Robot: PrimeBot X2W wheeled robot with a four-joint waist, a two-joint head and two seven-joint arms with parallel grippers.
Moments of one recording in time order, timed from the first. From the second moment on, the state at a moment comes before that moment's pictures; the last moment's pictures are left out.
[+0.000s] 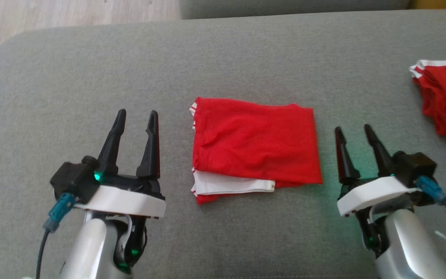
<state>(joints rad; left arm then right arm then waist) -0.15 0.04 -0.24 0.05 -0.31 -0.03 -0.26 -0.21 -0.05 0.08 0.36 0.20 0.12 -0.15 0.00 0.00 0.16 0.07</state>
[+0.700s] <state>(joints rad) -0.17 0.04 -0.27 0.06 -0.32 -0.03 -0.26 -0.31 -0.06 0.20 0.60 0.32 0.12 0.00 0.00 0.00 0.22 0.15</state>
